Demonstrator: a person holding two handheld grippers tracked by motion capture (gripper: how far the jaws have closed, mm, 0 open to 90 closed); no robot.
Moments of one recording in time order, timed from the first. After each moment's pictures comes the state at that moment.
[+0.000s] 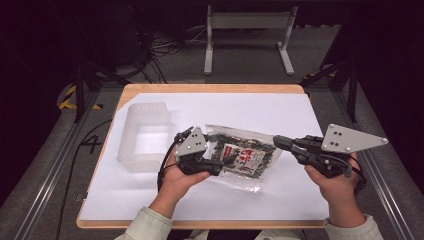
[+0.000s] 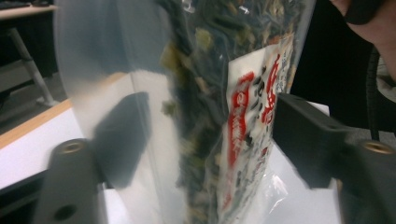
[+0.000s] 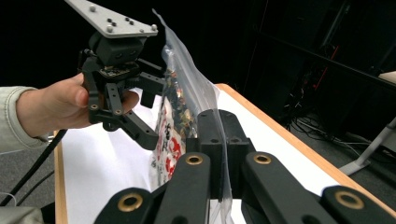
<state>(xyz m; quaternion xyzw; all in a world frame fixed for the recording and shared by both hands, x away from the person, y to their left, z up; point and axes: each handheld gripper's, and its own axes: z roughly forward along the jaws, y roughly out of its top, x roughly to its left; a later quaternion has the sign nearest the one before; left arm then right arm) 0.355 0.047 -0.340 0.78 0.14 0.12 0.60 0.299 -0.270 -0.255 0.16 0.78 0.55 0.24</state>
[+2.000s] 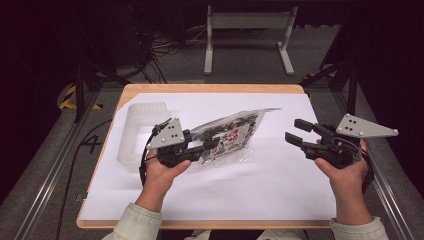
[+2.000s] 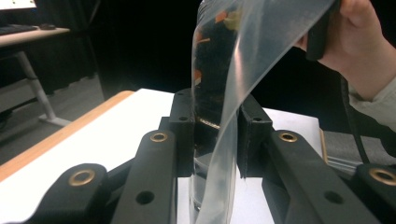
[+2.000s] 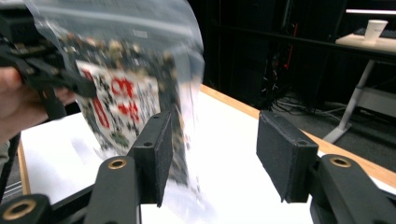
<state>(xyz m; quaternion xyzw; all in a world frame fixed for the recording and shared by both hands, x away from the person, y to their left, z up) 0.358 0.094 -0.310 0.76 0.13 0.13 0.63 0.324 -0.309 -0.271 0.28 0.74 0.57 0.23</state>
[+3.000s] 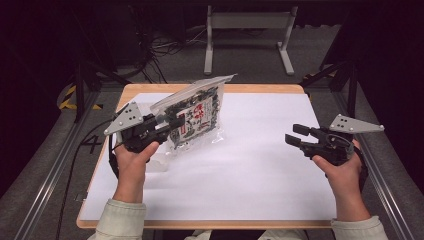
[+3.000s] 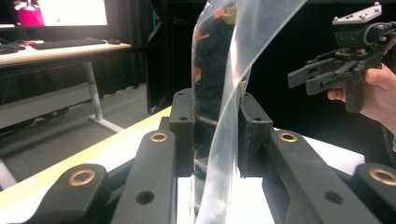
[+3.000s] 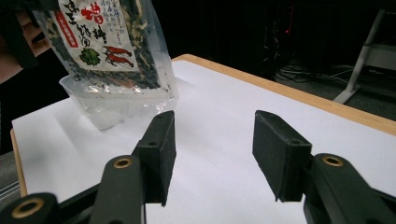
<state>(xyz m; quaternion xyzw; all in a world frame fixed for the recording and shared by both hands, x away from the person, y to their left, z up) 0.374 0.162 -0.293 0.71 0.21 0.18 0.65 0.347 -0.323 -0.300 0.32 0.75 0.55 0.19</state>
